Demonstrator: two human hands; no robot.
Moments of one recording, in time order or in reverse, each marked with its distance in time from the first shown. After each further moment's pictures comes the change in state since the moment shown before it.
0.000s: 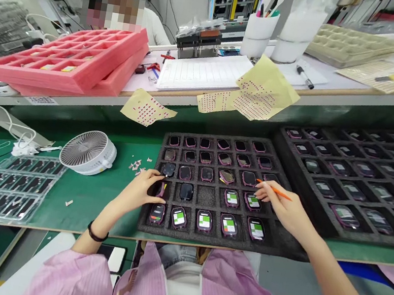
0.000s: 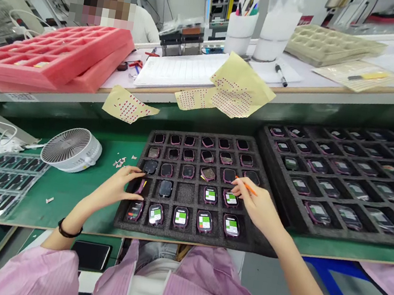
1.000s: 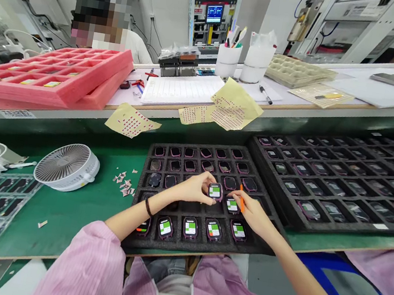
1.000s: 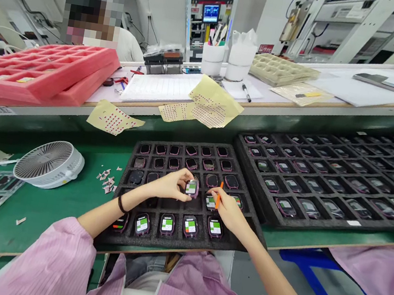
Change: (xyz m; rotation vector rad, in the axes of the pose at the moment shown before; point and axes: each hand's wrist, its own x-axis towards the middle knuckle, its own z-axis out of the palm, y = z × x) left_hand 0.126 0.118 0.060 -0.770 -0.359 0.089; right_hand -0.005 0.003 0.022 0.096 -0.069 0.089
